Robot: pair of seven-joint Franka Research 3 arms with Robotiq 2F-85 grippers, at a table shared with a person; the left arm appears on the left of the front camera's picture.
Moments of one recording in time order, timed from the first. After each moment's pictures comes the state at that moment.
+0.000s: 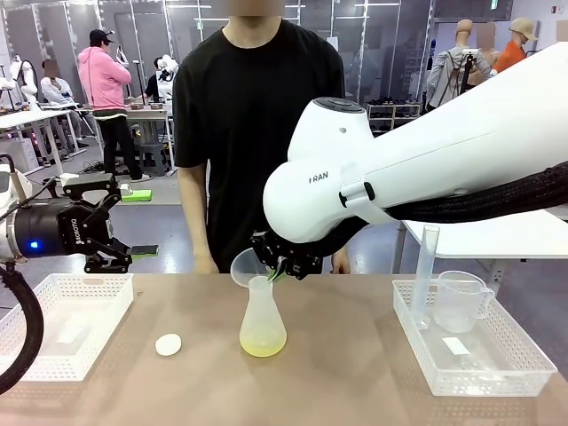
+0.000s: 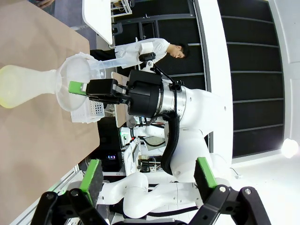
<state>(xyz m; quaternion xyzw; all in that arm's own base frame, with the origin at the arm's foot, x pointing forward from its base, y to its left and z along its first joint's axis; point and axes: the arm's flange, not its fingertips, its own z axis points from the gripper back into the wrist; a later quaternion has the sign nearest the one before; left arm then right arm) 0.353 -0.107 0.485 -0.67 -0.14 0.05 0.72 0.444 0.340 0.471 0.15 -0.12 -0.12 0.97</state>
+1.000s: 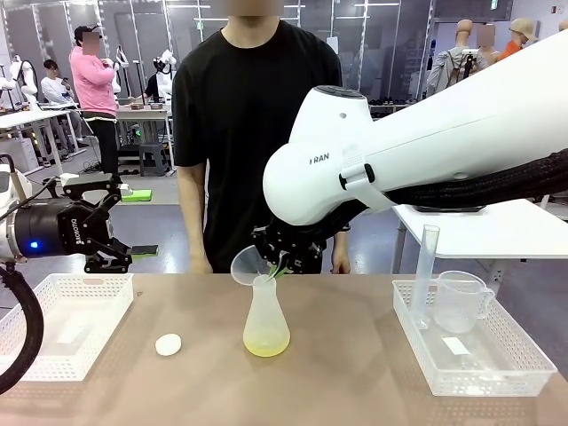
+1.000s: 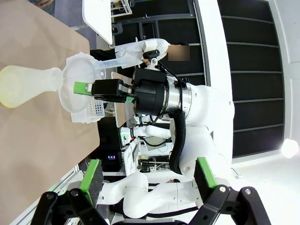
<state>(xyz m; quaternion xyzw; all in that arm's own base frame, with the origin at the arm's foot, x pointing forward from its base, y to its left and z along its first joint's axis) 0.353 -0.107 0.485 -0.67 -0.14 0.05 0.72 0.448 0.338 0.482 0.14 -0.10 -0.10 0.98</state>
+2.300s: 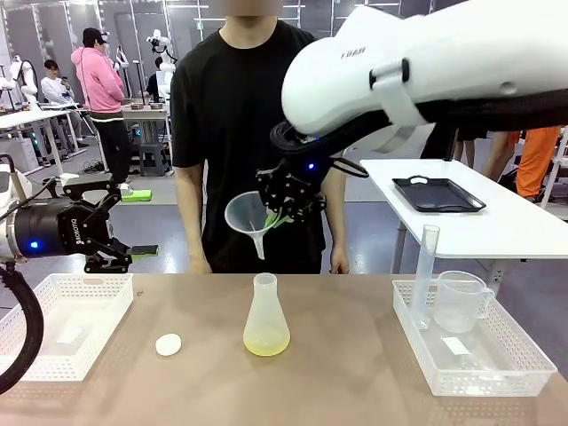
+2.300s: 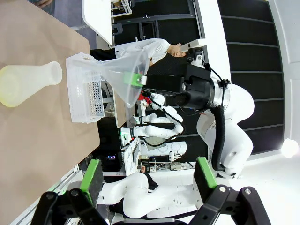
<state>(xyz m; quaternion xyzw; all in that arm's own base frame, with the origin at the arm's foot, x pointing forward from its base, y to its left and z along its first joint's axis) 0.353 -0.107 0.485 -0.67 -0.14 0.05 0.72 0.451 0.310 0.578 0.22 -0.12 -0.01 0.97</state>
